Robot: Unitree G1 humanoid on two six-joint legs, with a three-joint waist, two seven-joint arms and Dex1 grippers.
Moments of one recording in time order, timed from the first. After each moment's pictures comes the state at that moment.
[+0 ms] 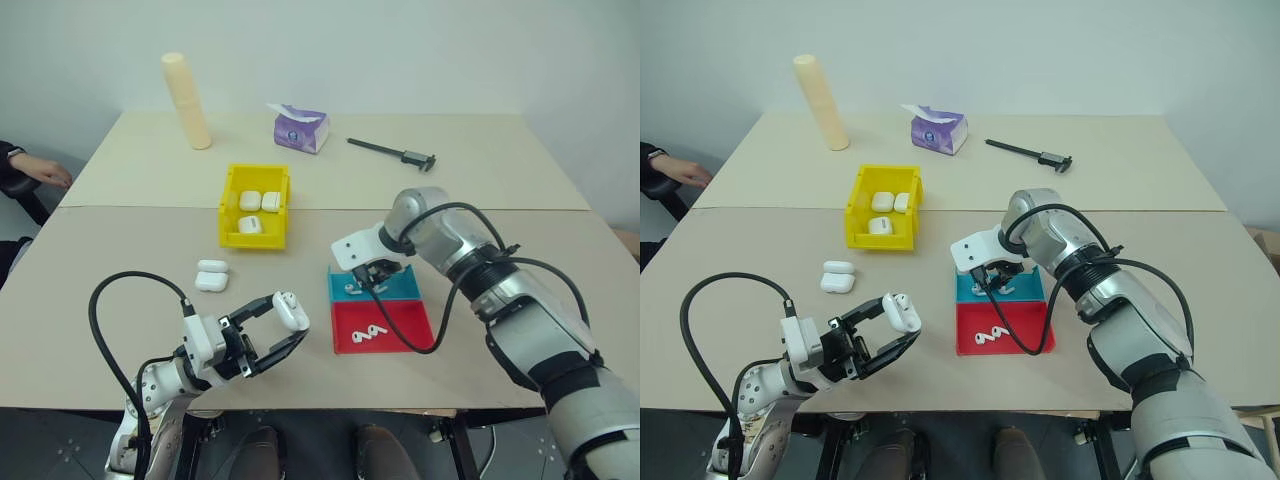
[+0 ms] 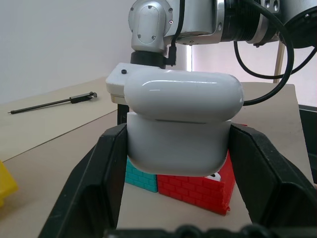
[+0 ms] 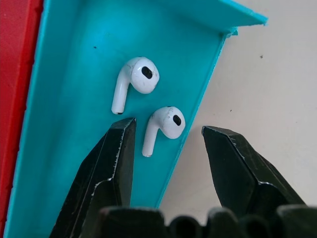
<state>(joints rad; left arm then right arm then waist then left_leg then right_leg) 0.15 0.39 0.00 -0.34 -0.45 -0.17 -0.93 -1.14 -0.46 0.68 0.60 -0.41 0.05 1.40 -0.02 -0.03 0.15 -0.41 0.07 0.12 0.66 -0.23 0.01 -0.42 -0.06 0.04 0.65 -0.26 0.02</state>
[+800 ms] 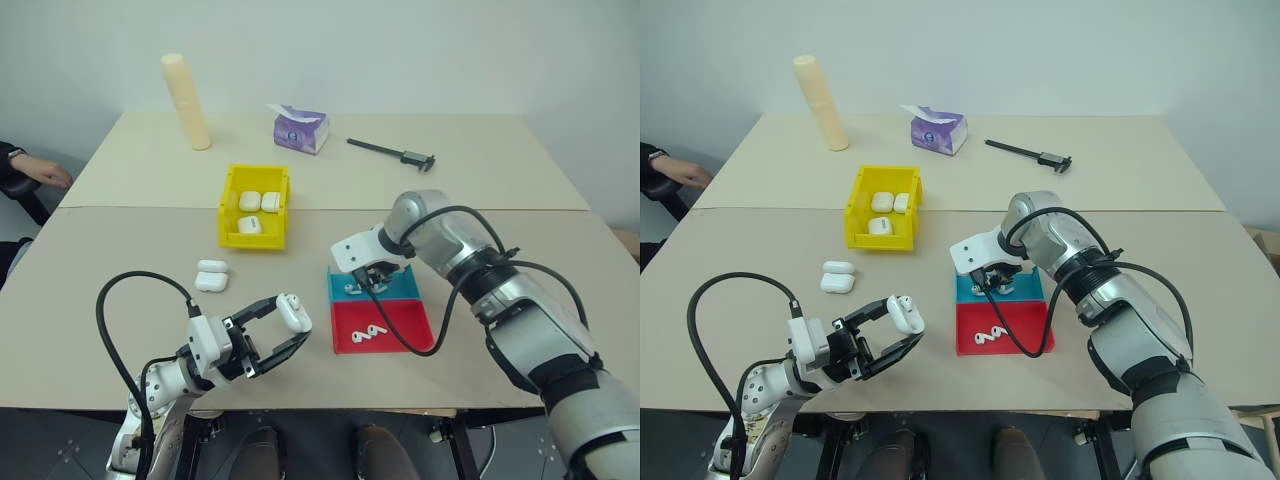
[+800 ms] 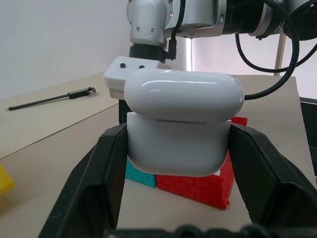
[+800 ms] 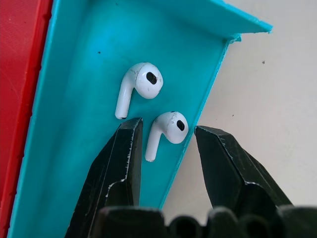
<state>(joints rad) 0.15 0.40 -0.02 -0.33 -0.42 -0.17 -0.91 -1.13 -0.46 0.67 0.58 -0.42 0.05 1.39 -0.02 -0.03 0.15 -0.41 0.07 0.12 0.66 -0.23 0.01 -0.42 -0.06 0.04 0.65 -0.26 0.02</state>
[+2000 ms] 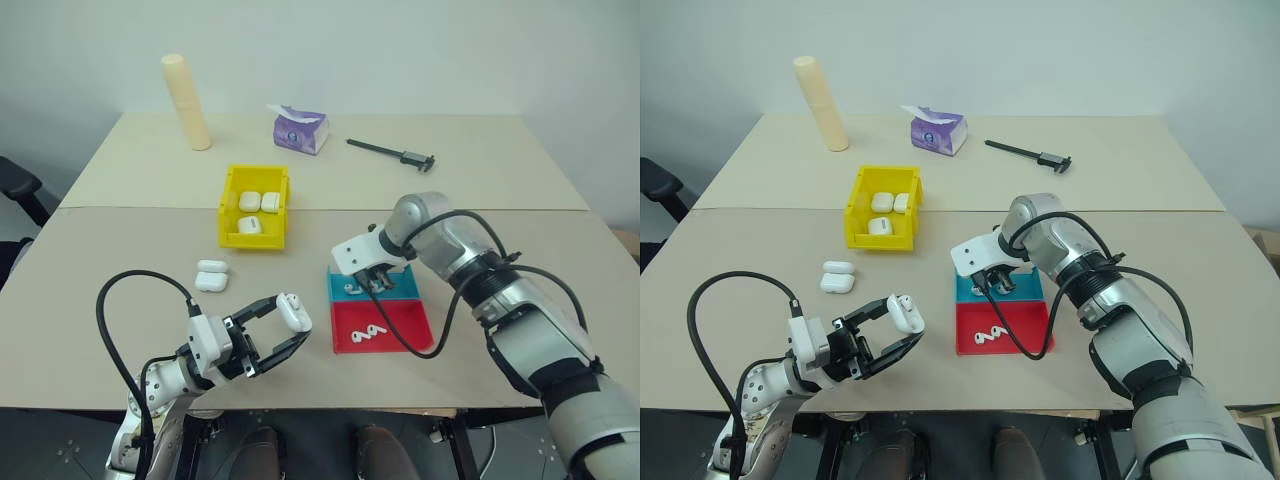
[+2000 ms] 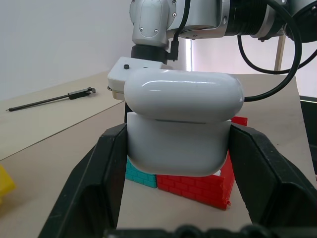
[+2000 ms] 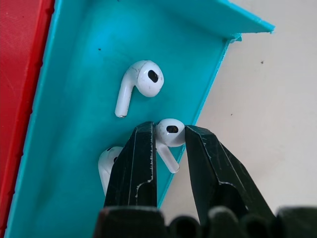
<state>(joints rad) 0.15 0.40 -0.02 -0.33 -0.42 -0.17 -0.91 -1.10 -0.47 0.64 0.54 -0.45 0.03 1.38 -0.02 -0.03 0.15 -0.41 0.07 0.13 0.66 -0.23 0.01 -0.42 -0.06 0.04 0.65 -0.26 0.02</state>
